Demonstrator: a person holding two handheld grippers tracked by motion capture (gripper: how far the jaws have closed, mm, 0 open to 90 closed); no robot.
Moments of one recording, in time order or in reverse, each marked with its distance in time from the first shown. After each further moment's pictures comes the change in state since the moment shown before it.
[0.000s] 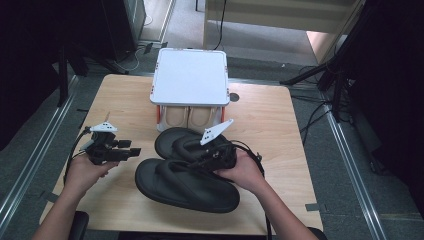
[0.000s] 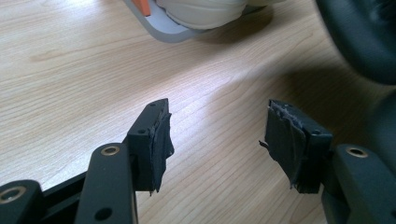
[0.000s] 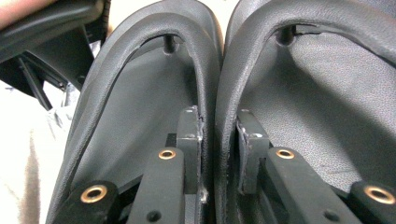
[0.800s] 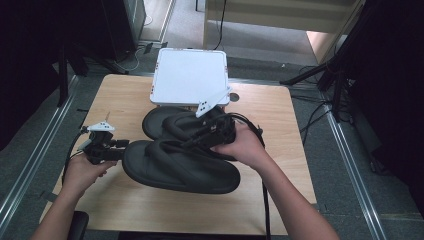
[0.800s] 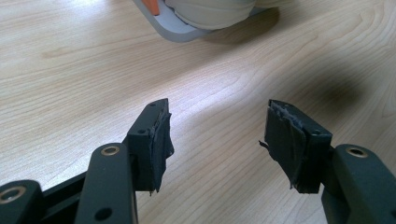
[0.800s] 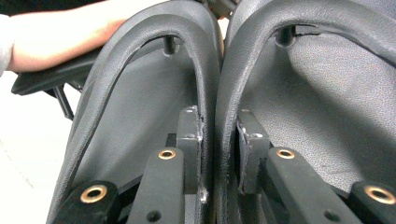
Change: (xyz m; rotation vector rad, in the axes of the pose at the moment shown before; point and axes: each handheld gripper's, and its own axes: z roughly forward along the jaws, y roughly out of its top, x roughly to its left) left arm 0.005 -0.001 -0.003 -0.007 0.005 -0.013; right arm 0.001 0.073 -0.046 -0.014 0.053 -0.062
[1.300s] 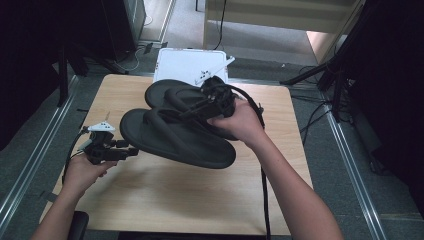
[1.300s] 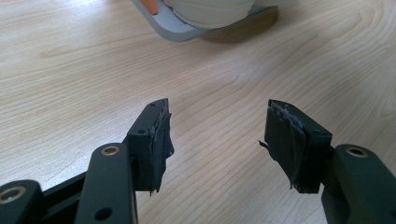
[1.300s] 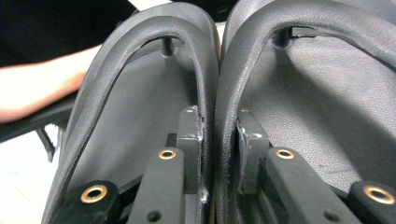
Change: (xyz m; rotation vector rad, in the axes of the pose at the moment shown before) left arm -0.002 0.000 0.002 -0.012 0.000 -0.010; right arm -0.027 0.044 -0.023 -0.051 -0.110 0.100
